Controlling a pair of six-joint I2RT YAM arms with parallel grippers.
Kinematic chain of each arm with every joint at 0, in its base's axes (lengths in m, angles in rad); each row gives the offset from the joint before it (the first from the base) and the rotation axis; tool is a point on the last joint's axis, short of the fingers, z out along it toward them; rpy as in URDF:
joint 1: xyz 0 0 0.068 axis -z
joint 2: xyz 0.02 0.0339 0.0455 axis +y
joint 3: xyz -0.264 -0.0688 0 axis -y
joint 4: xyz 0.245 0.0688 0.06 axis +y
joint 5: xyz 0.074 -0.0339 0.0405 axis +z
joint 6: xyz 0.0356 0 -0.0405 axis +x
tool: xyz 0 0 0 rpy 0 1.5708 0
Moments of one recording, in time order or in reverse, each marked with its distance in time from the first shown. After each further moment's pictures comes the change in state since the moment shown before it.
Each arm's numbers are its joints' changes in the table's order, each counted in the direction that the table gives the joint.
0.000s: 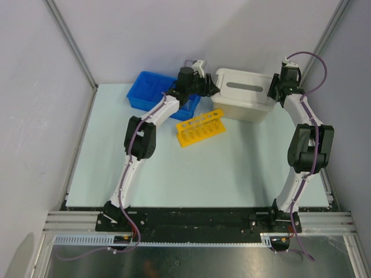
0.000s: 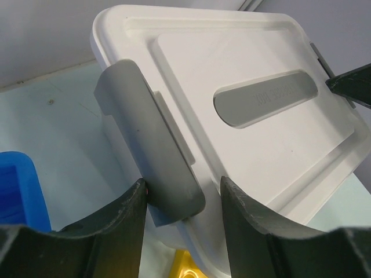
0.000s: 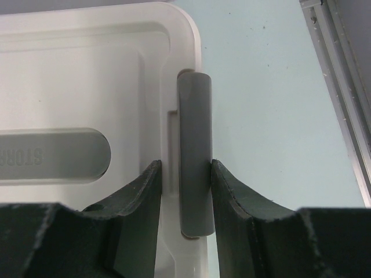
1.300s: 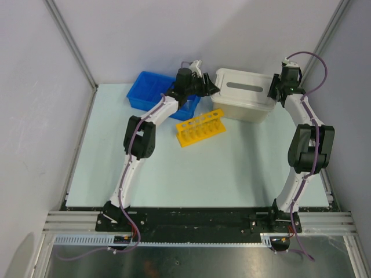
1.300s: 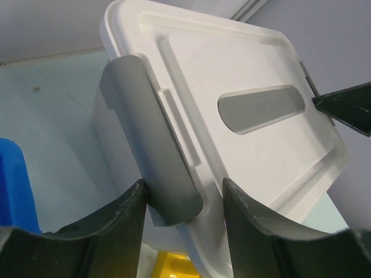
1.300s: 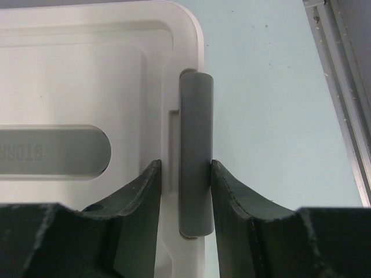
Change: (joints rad) left arm -0.018 0.011 -0.024 -0.056 -0.029 -0.149; right arm 0.007 -0.008 0.003 0.014 0.019 -0.016
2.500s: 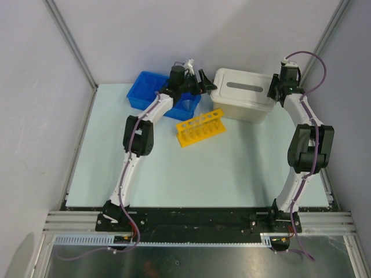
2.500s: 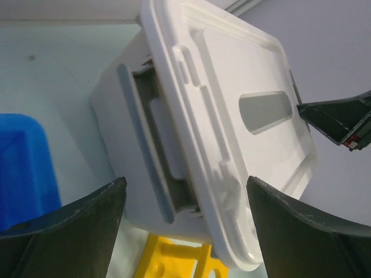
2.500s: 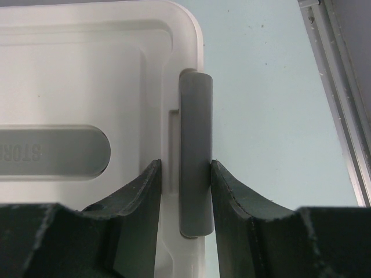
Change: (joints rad) left arm -0.070 0.079 0.126 0.100 -0.124 -0.161; right arm -0.009 0.000 0.005 0.008 -0.027 -0.008
